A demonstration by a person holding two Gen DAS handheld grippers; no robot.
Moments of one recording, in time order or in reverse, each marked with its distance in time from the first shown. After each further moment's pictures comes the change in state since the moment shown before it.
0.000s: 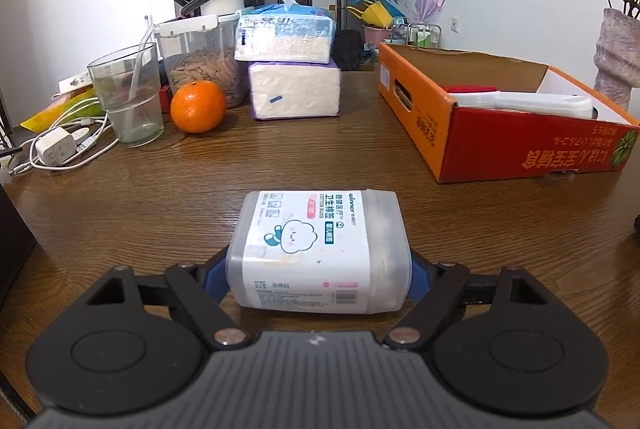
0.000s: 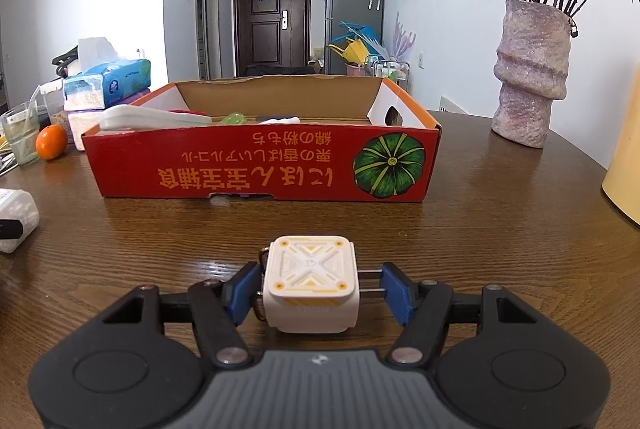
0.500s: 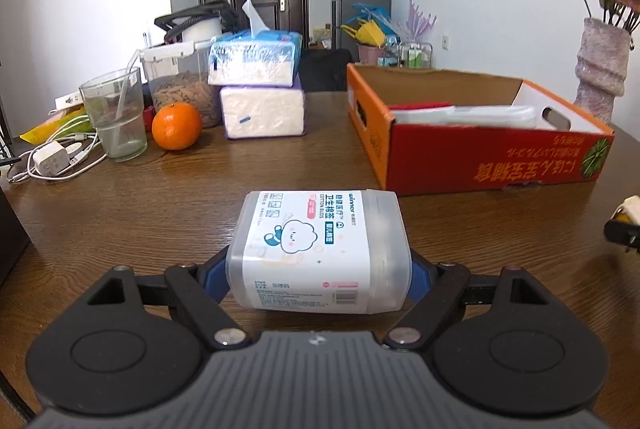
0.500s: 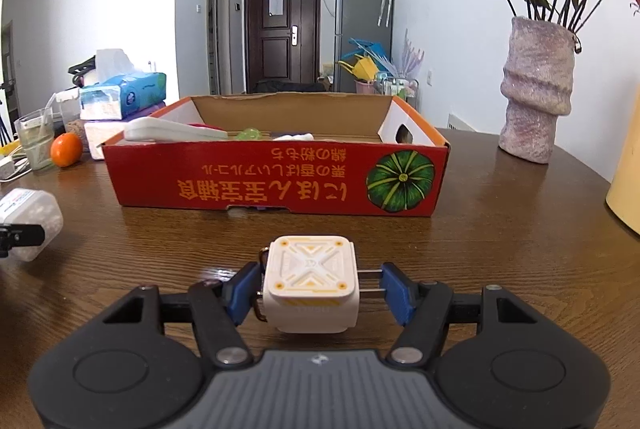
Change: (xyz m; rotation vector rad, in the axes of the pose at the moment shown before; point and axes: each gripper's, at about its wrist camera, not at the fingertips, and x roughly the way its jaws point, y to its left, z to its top) left arm -0.026 -0.040 -0.005 -0.004 -0.068 -0.001; right arm -0.013 0.007 -0.003 -0.019 -0.057 0.028
